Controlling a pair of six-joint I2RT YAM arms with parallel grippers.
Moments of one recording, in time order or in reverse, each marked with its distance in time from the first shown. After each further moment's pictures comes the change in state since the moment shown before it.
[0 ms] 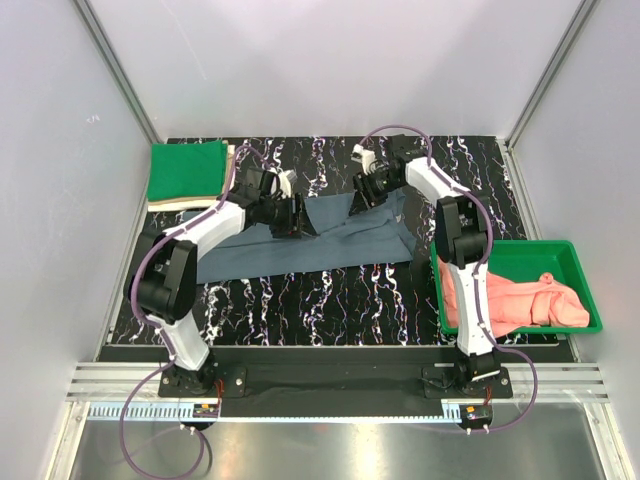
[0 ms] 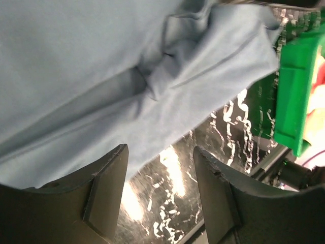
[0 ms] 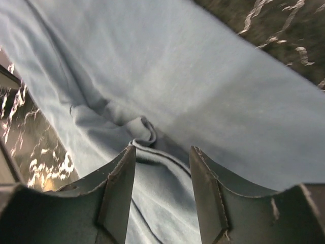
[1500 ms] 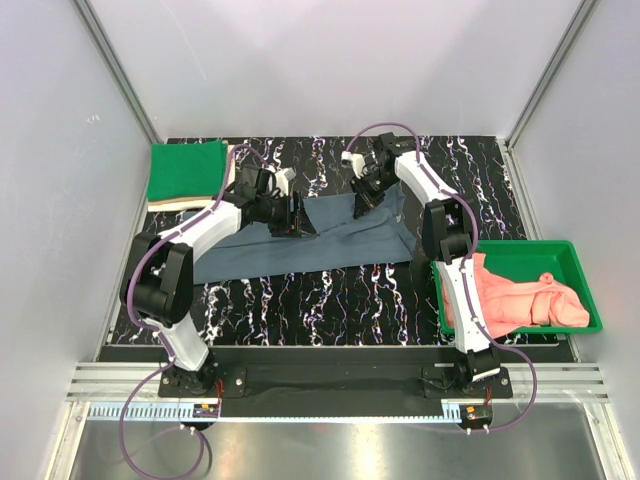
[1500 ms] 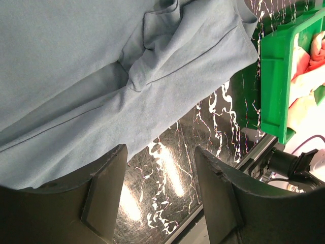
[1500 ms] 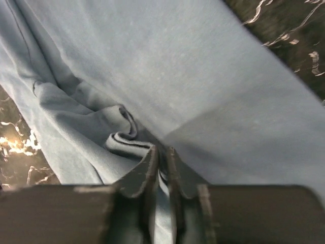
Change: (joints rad) left arm 0.015 -0.045 -0.005 -0.014 0.062 0.013; right arm 0.030 0.203 0.362 -0.375 0.092 -0.254
